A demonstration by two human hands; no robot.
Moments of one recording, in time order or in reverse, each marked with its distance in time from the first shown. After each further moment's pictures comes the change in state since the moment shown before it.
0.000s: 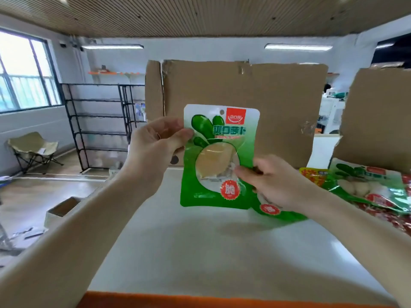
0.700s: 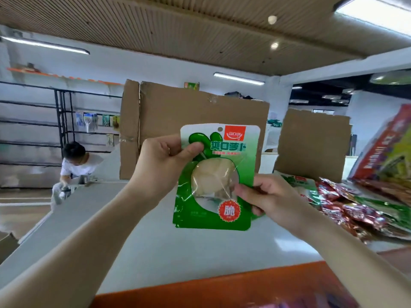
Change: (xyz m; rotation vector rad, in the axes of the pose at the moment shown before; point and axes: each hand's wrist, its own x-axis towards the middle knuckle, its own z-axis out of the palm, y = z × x) left_hand -0.030 0.020 0.009 -0.069 -0.296 0.201; right_hand -0.075 -0.042 -0.003 0.217 0.161 0.007
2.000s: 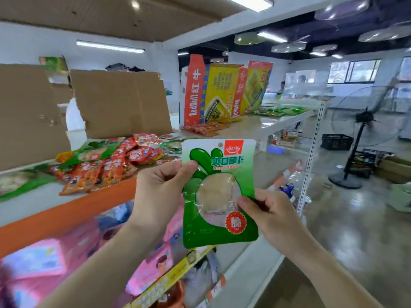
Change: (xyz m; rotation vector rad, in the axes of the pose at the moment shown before) left_hand -0.191 0.045 0.391 -0.288 -0.394 -0.167; right_hand -0.390 0.065 -0.189 -0.050 0.756 0.269
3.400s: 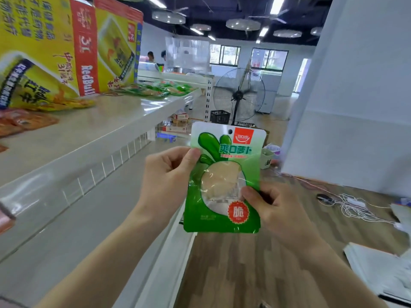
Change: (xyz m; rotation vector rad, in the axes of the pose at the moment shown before) left_hand 0.185 -0.167 0.328 -0.264 -0.471 -0.131; right_hand 0.109 0.144 -0.250 -0.345 0.541 0.240
